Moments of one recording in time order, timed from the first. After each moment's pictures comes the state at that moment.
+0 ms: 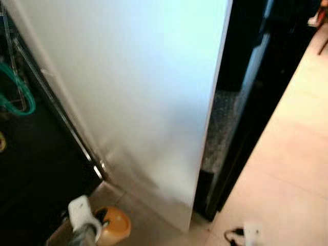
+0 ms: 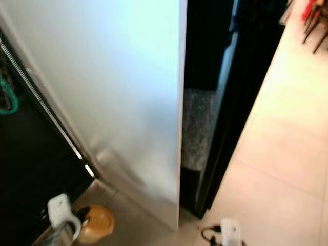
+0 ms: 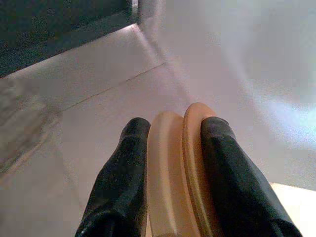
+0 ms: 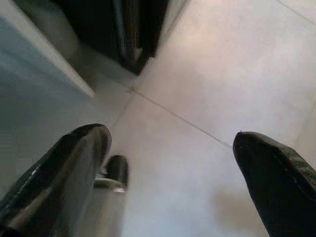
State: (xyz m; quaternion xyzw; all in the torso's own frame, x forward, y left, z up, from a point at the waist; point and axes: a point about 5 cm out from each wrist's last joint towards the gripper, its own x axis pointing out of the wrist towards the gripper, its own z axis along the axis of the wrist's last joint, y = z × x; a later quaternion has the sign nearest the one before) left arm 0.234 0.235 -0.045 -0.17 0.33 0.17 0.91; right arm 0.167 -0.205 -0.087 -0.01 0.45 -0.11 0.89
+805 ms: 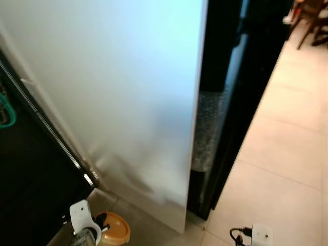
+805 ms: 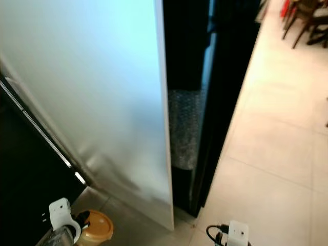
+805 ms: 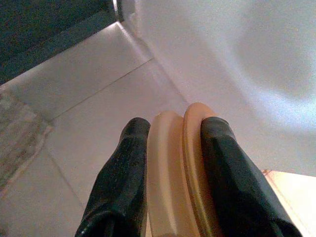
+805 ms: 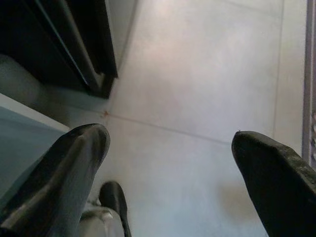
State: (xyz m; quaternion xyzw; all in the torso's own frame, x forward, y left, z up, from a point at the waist) left arm 0.229 0.232 -0.049 -0.15 0.34 0.17 0.91; right arm 0.166 -0.210 -0.082 0.02 0.38 -0.19 0.91
